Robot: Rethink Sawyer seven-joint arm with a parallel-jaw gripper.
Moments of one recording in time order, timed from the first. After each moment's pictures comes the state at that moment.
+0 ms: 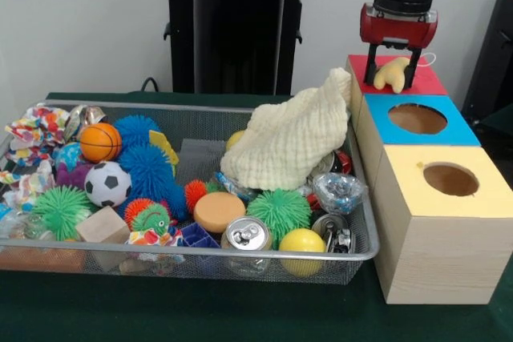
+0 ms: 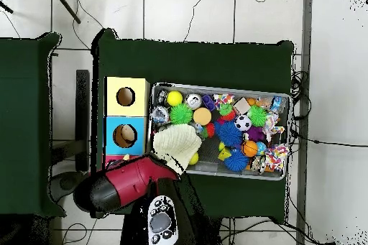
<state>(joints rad) -0.02 -0.82 0.16 1.96 -0.35 0.43 2.34</state>
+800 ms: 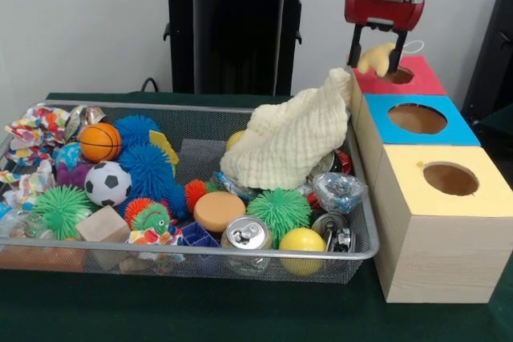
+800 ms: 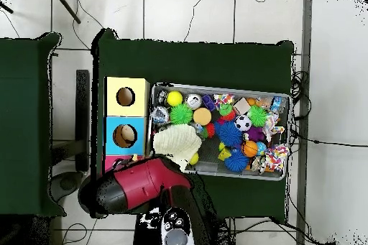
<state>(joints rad) -0.08 -0.91 0.18 1.99 -0.35 0.51 2.34</state>
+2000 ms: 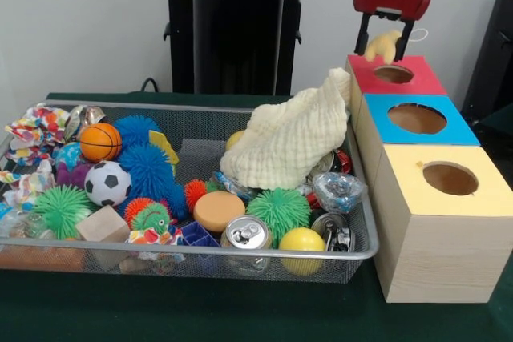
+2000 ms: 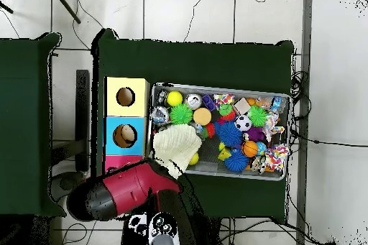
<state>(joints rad) -0.04 -0.92 0.20 2.00 -0.35 0.56 2.34</state>
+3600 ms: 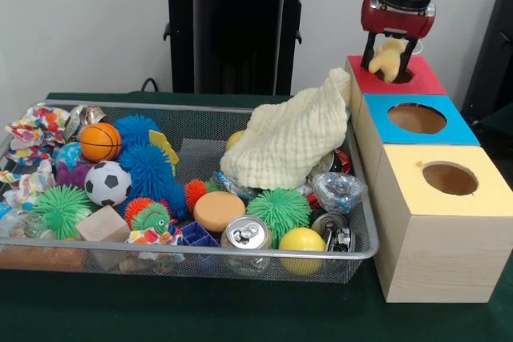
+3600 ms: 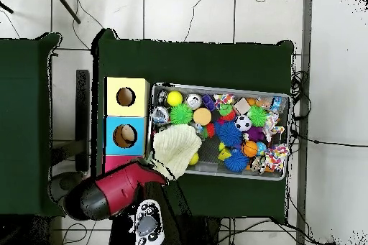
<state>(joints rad) 0.01 -0.82 0.19 1.99 -0.37 0.56 2.34</state>
